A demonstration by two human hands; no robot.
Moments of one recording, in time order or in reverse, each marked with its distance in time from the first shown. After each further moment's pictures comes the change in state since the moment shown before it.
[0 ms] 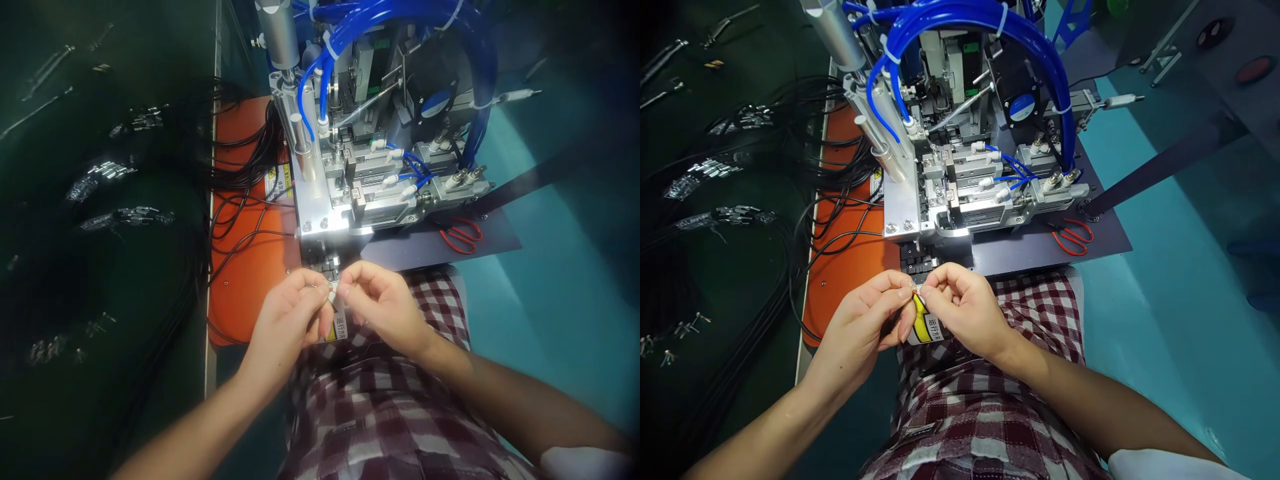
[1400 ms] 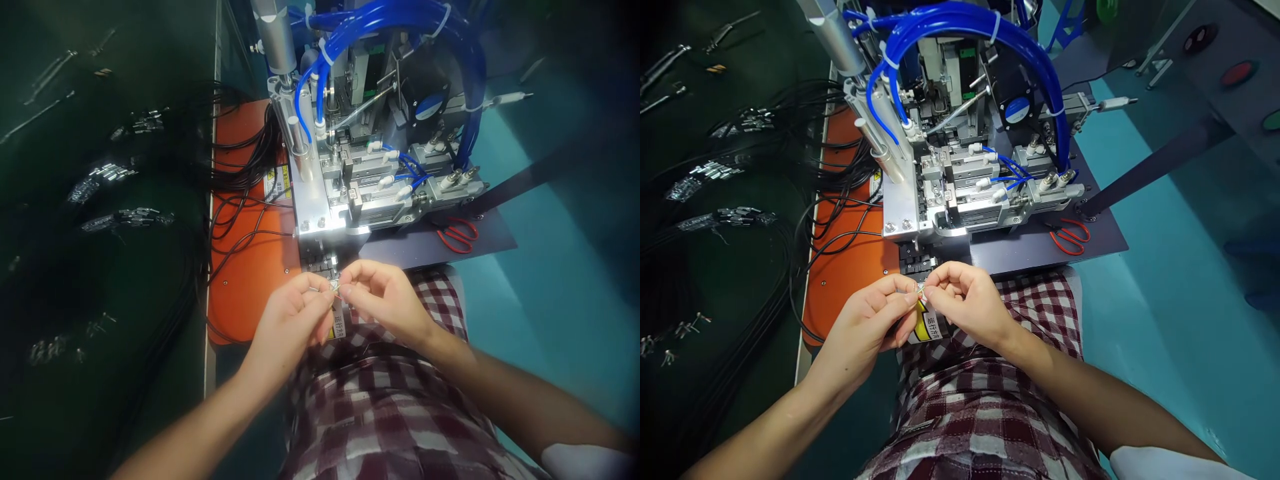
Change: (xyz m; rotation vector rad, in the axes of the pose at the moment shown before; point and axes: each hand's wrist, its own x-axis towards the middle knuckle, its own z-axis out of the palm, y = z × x) left_hand -0.002 0.004 0.003 0.090 -0.051 -0.026; right_hand 0.002 -0.009 -0.008 0.056 -0.051 0.059
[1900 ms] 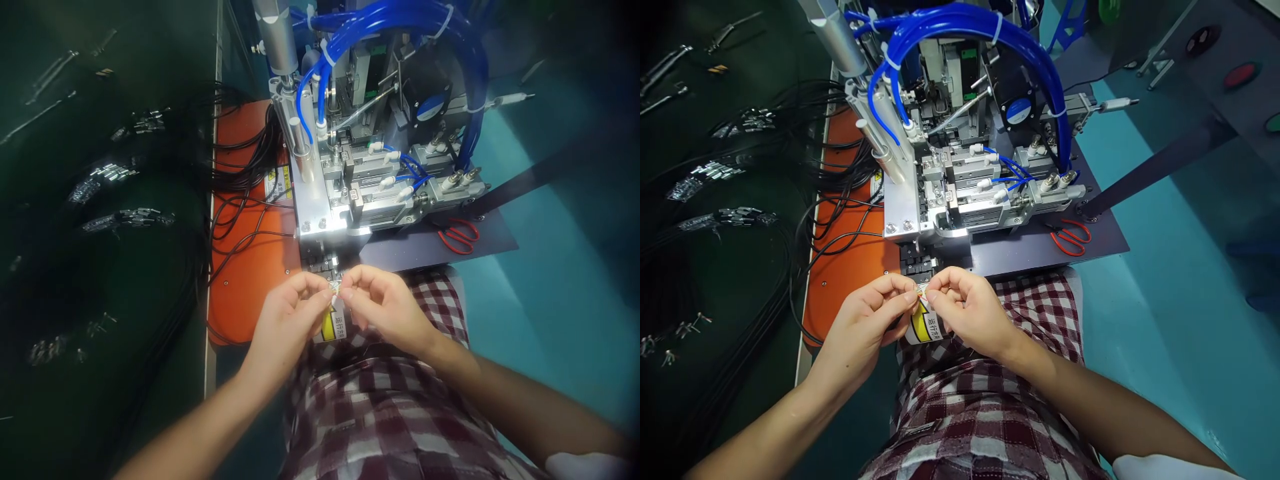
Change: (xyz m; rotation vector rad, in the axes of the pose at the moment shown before) left_hand 0.001 -0.004 -0.001 -0.013 0.106 0.018; right_hand -0.006 0.006 0.001 -0.040 -0.011 0.039
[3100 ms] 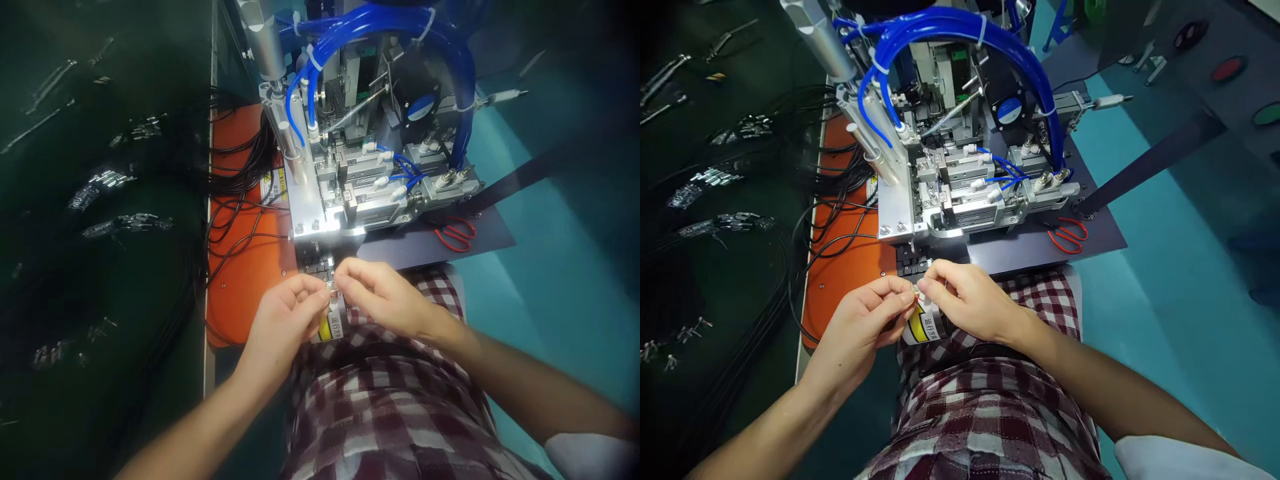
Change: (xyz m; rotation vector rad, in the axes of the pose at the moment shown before) left_hand 0.001 0.002 0.001 0.022 -0.003 -0.036; right_hand 0.010 -0.014 -0.021 -0.442 -0.180 -0.209
